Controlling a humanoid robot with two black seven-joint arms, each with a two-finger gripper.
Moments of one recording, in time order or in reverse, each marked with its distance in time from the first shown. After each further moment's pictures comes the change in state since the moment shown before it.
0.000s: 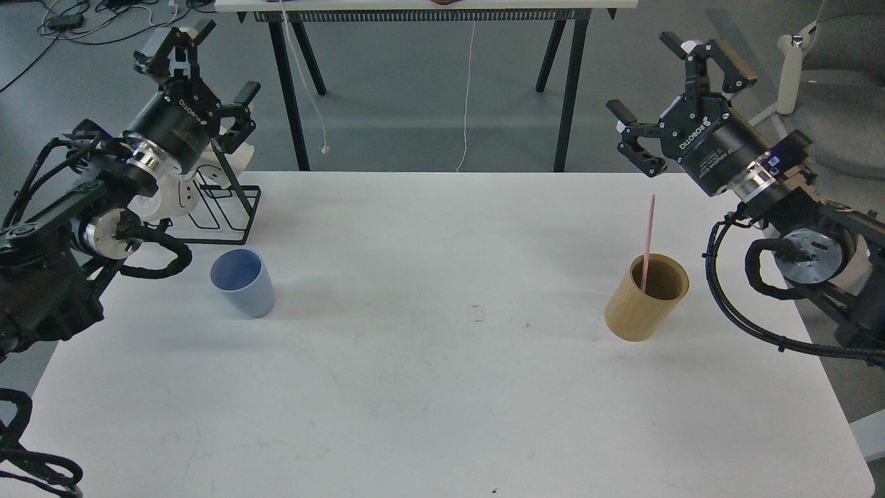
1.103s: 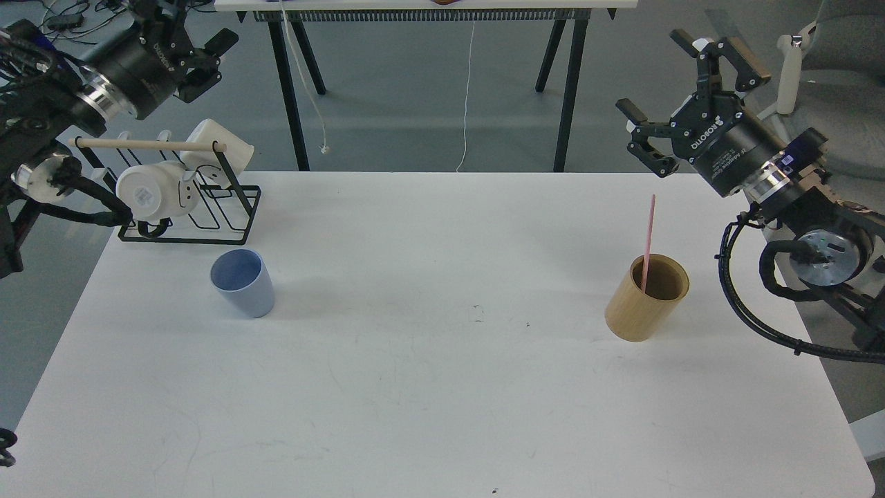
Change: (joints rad) left arm -0.206 0.153 0.003 -0.077 0.546 0.000 0.000; right arm -0.011 -0.056 0.002 0.042 -0.008 0.000 0.000
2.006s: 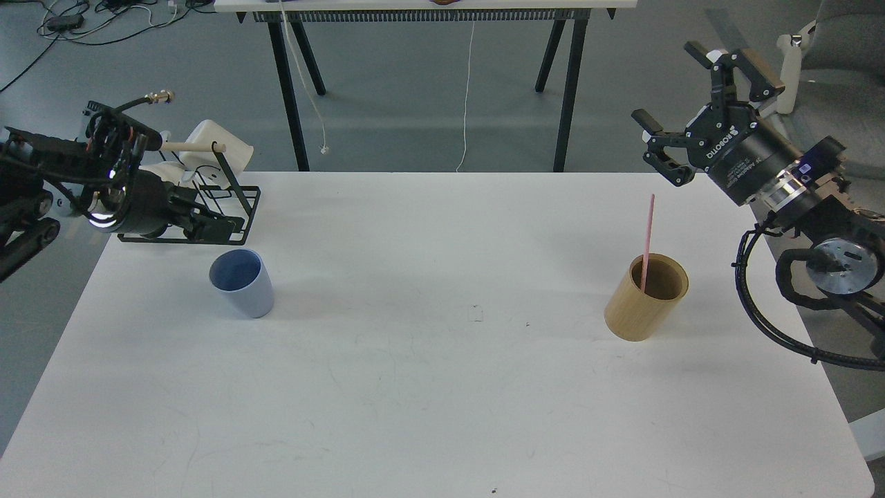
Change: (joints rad) left arm 0.115 0.164 0.123 -0.244 1.388 0.000 0.000; right arm -0.024 -0.025 0.001 -0.004 -0.009 0.000 0.000
